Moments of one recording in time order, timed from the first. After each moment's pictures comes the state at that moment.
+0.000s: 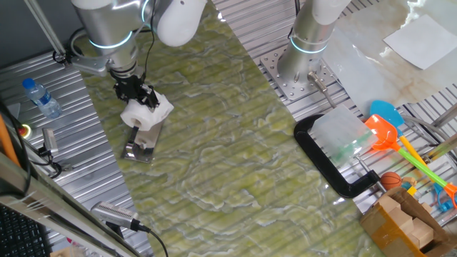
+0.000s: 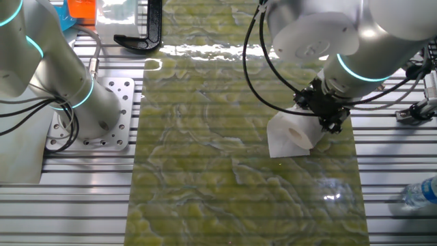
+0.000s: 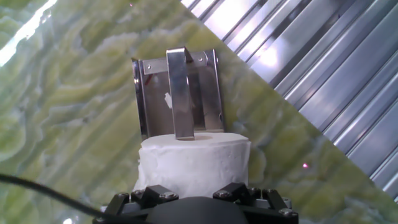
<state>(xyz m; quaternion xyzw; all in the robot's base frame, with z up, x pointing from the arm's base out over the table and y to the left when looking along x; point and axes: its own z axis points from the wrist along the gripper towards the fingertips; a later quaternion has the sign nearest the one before) 0.594 -0.051 0.091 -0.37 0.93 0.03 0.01</state>
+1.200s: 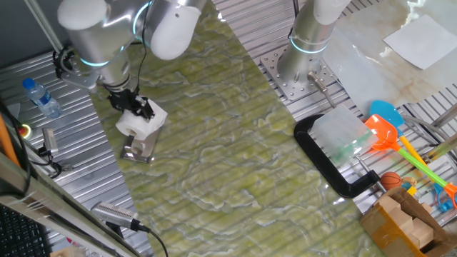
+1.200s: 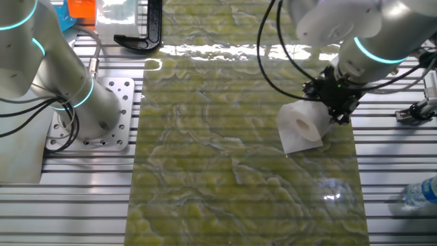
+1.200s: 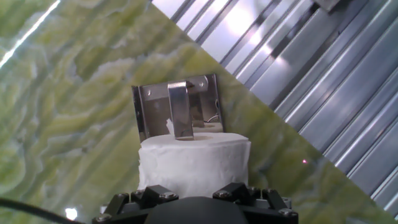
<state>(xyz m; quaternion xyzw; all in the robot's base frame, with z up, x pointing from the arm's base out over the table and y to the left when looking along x) 0.622 -0.026 0.089 -0.36 0.93 0.02 -0.02</state>
